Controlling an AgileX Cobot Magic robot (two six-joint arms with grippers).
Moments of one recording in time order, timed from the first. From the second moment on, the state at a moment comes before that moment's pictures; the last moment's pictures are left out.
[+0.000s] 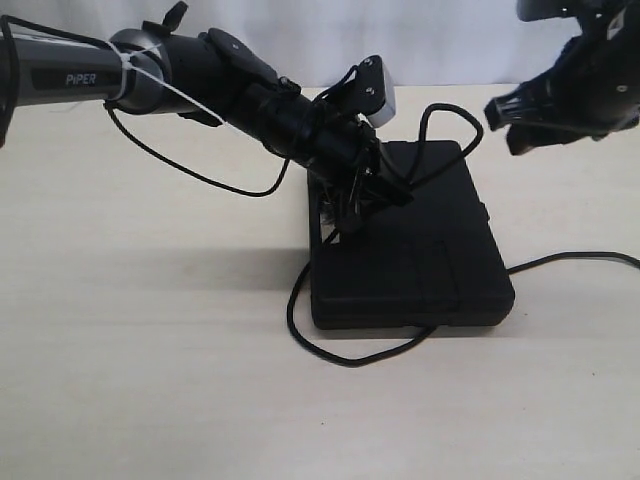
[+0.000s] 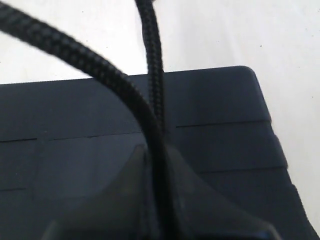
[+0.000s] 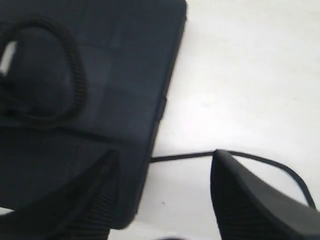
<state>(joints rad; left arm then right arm) -0.38 2.24 -1.65 -1.15 0.89 1.81 0.17 1.53 -1.23 -0.08 0.90 0.04</state>
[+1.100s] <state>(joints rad) -0.32 2.24 -1.65 -1.01 1.07 1.80 -0.03 2.01 -1.26 -0.30 0.81 0.60</state>
